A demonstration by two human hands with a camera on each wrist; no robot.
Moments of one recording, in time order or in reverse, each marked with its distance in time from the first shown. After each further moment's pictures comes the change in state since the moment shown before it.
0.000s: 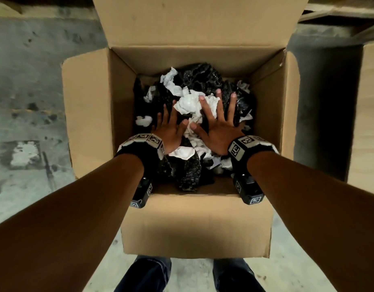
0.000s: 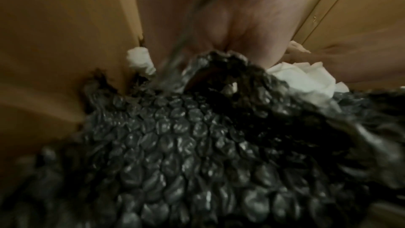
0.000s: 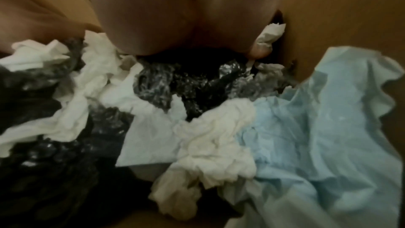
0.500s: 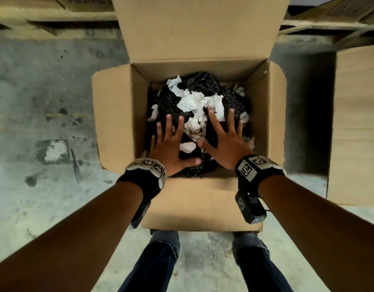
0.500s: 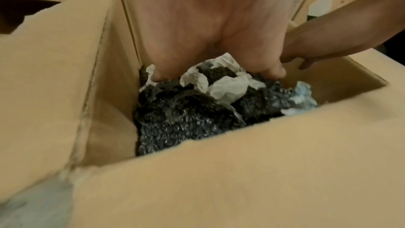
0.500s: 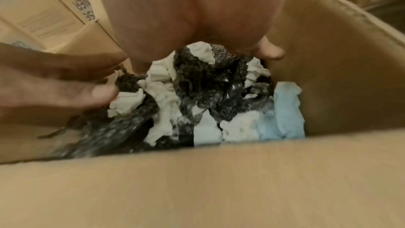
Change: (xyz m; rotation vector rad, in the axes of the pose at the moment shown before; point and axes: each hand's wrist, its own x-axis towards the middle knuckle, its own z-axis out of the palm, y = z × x) left_hand -0.113 0.010 -0.015 0.228 0.027 0.104; right_hand -0.092 -0.023 -0.027 0.098 0.001 0.098
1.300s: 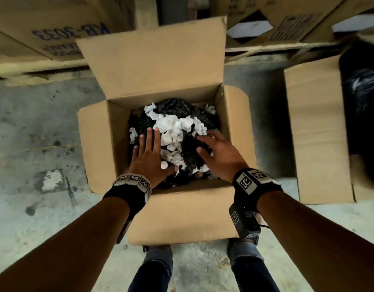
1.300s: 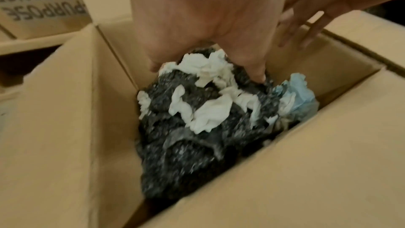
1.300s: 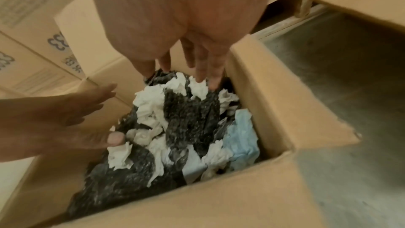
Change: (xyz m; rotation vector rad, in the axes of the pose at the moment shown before) left_hand -0.002 0.048 -0.027 0.160 0.166 -0.048; right_hand -0.034 0.048 -0.059 0.283 0.186 -0.224
